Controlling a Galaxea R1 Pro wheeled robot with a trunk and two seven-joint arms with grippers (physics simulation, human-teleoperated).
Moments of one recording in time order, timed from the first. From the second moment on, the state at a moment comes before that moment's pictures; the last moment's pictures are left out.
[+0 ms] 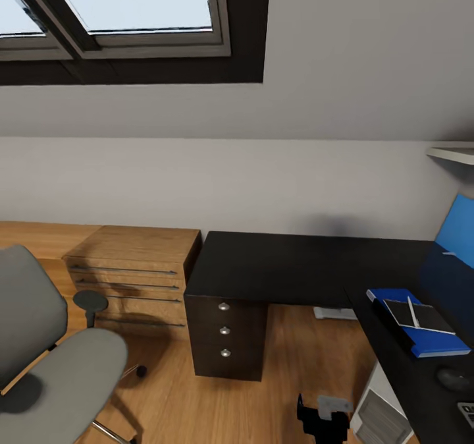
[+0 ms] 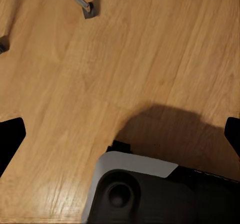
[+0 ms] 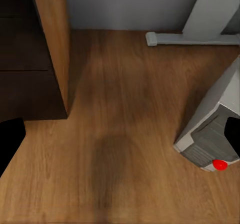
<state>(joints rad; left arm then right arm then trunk) 0.14 -0.09 0.31 -0.79 -0.07 0.07 0.00 -0.23 0.09 0.03 -0.58 0.03 -0.24 -0.30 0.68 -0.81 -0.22</state>
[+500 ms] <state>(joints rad) 0.00 -0.07 0.31 -0.56 -0.07 0.09 0.00 -0.22 0.09 0.03 -0.31 0.06 -0.61 -0.30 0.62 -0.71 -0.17</state>
